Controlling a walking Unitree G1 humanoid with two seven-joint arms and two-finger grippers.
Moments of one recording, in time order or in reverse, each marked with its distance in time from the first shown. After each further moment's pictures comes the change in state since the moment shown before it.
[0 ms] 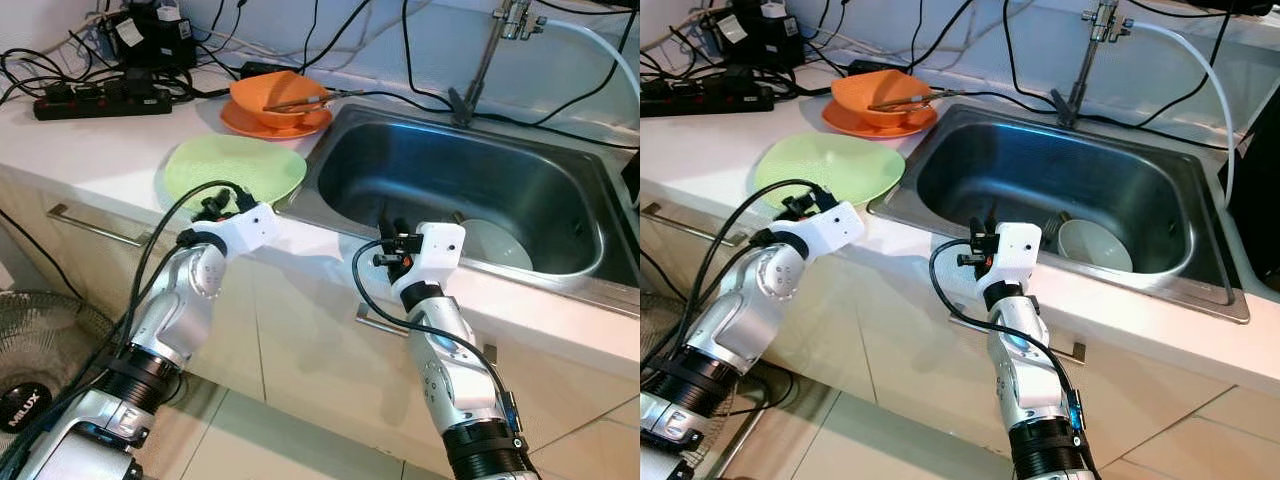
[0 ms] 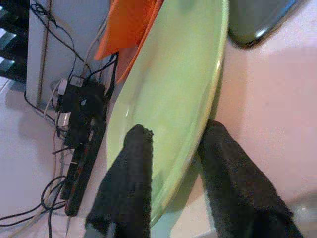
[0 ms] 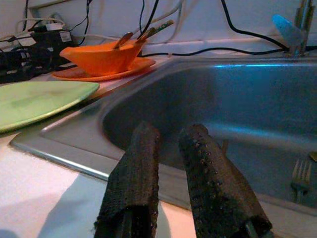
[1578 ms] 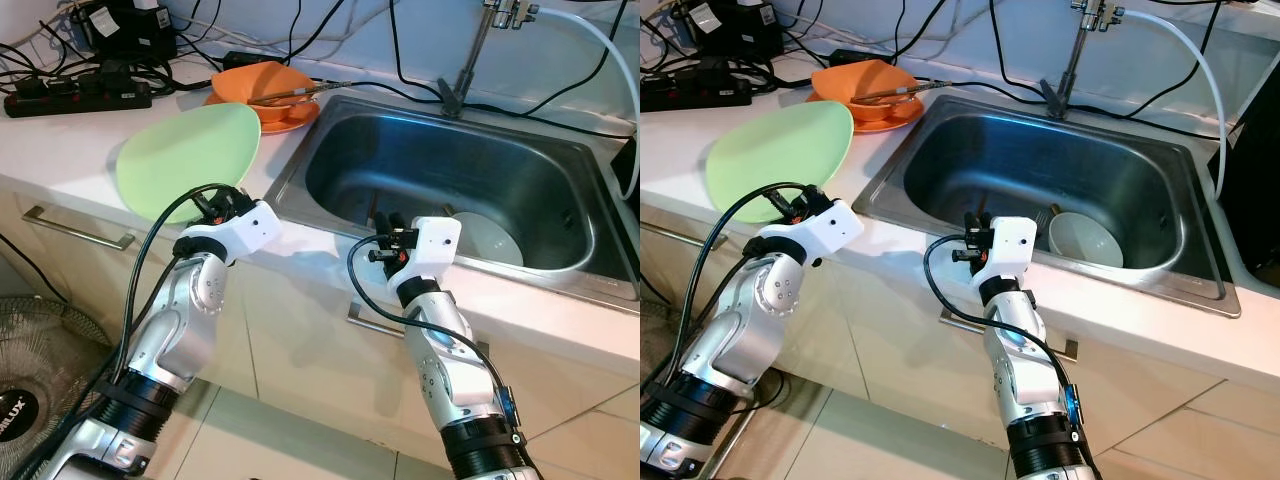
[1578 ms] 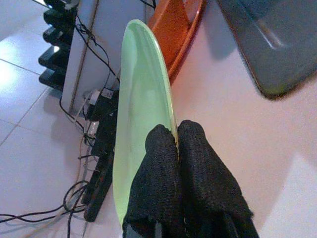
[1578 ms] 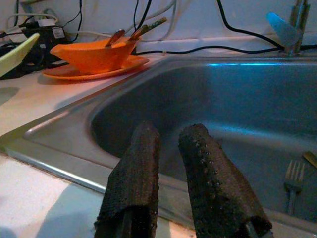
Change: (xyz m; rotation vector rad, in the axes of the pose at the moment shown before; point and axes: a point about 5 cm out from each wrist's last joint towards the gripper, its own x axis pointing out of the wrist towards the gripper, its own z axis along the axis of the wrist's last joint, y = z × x) left arm -0.019 0.005 0.010 -0.018 -0.040 0.193; right arm 0.004 0.004 0.005 -0.005 -0.008 0.019
